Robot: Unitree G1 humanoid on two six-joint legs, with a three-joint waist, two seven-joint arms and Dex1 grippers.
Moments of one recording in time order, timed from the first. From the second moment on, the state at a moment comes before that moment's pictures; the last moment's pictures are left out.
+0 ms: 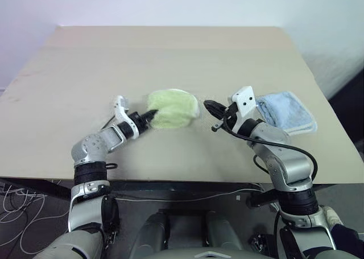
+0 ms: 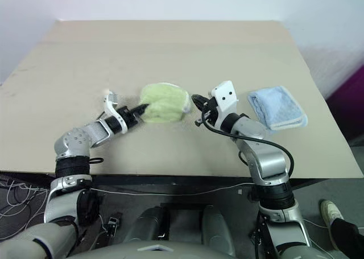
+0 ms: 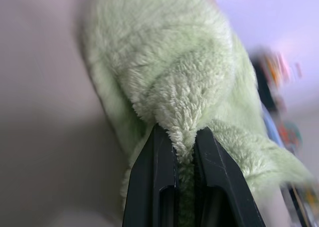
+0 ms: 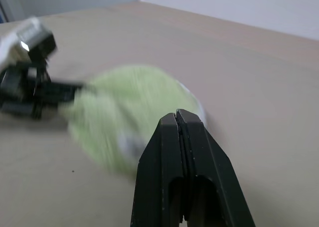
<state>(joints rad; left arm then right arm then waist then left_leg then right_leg) -0.65 0.21 0.52 0.38 -0.73 0.87 -0.38 -0.39 -0.34 0.05 -0.28 0.29 0.54 0.49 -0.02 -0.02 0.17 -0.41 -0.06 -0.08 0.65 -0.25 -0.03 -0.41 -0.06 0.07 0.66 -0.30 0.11</state>
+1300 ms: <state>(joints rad) -0.31 0.45 0.93 0.49 -0.95 0.43 -0.33 -0.43 -0.34 0.06 -0.24 0.30 0.52 0.54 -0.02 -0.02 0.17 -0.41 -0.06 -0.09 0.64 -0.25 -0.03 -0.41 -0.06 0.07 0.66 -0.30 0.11</state>
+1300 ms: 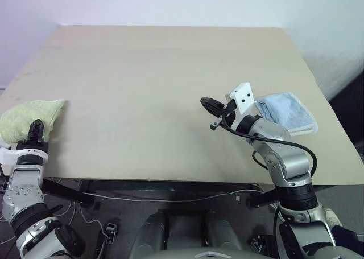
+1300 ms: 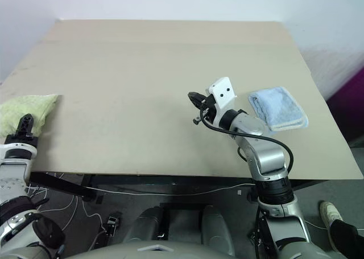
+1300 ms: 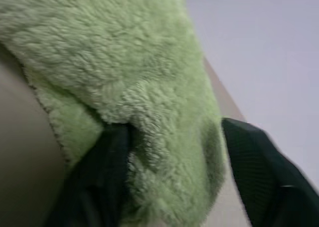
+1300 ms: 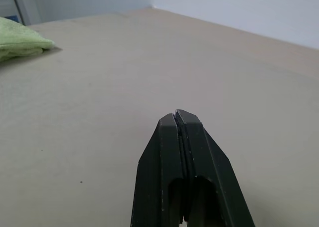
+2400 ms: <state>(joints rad) -0.27 0.58 0.21 -0.02 -0.49 0.25 -0.66 -0.40 -0.37 0.02 -0.14 0.28 0.45 0.55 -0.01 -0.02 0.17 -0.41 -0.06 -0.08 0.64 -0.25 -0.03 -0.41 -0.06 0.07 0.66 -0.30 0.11</state>
